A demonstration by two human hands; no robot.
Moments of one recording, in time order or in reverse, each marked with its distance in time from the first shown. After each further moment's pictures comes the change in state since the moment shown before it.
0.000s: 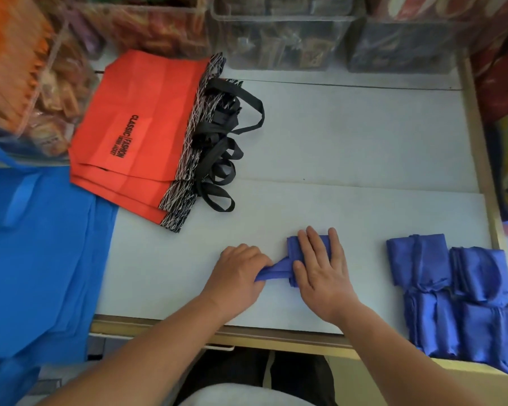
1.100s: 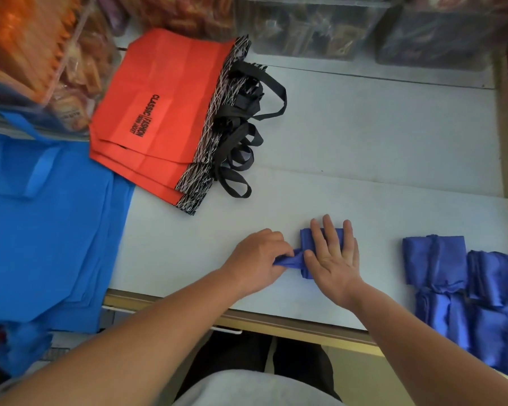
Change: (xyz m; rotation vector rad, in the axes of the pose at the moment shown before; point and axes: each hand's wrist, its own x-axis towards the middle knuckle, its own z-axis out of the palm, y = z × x) left_hand 0.020 0.008 -0.008 -0.132 -0.130 -0.032; right_hand 0.002 -0.016 -0.038 0.119 -0.243 0.072
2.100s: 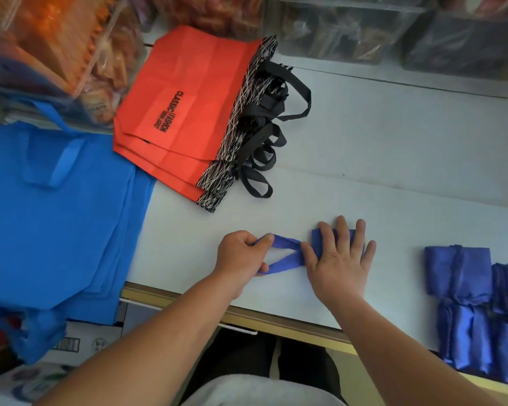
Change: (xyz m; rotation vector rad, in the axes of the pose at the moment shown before) left_hand -0.029 -0.006 -0.024 -0.854 0.379 -0.984; right_hand 0.016 -0.041 0.029 -0.126 0.390 0.185
